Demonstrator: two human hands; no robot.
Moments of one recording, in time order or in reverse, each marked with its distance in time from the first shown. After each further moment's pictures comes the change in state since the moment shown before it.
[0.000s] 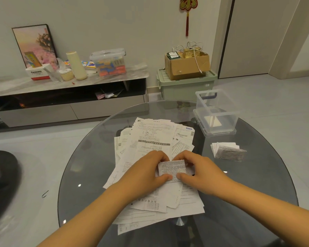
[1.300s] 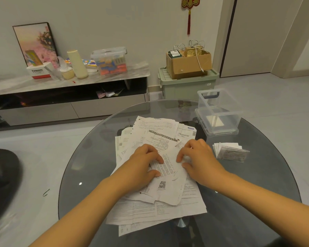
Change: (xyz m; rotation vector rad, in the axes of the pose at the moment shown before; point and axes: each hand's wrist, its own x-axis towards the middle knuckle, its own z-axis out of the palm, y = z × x) left_hand 0.005 -0.022 -0.013 0.078 -0.060 -0.048; right_hand 0.024 0.009 0.002 -0.363 0.152 -0.056
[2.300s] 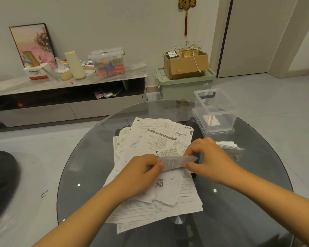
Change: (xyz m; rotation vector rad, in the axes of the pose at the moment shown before) left_hand -0.017 0.022 0.003 -0.297 0.098 0.032; right_hand -0.017 -0.001 -0.037 0.226 -0.062 0.067
